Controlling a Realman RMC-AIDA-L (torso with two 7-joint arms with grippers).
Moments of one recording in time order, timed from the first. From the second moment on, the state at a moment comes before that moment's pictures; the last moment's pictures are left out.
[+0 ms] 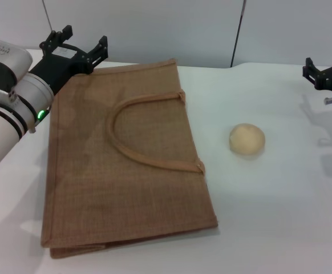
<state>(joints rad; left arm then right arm) -0.71 -2.04 1.17 0.09 -2.69 -0.96 2.76 0.72 2.02 -2.21 -0.29 -1.98 0.56 2.80</state>
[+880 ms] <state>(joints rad) -0.71 -2.04 1.18 0.09 -2.68 -0.94 2.73 0.72 2.02 -2.21 -0.29 -1.98 0.56 2.80</state>
